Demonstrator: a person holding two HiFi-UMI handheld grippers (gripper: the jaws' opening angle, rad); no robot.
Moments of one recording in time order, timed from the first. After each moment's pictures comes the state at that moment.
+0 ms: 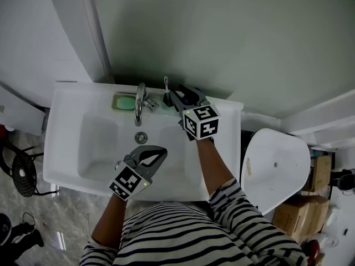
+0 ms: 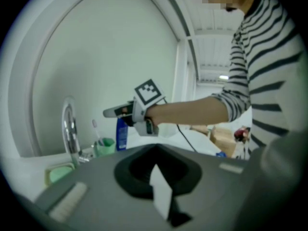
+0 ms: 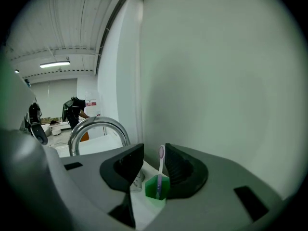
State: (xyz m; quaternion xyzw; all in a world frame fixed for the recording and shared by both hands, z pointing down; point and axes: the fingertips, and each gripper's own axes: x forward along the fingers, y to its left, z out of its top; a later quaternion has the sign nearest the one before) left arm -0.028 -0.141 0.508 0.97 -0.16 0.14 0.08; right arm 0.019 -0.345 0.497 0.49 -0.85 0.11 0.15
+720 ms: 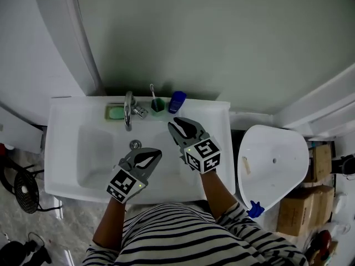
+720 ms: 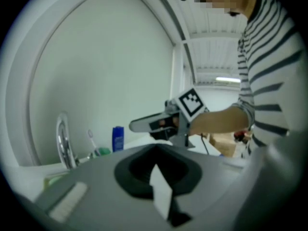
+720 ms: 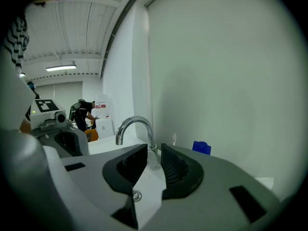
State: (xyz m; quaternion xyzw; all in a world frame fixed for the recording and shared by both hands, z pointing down) left arm -0.020 -0.132 0.483 0.98 -0.15 0.12 0.06; right arm 0.029 -0.227 0.480 0.47 -0.86 0.10 0.14
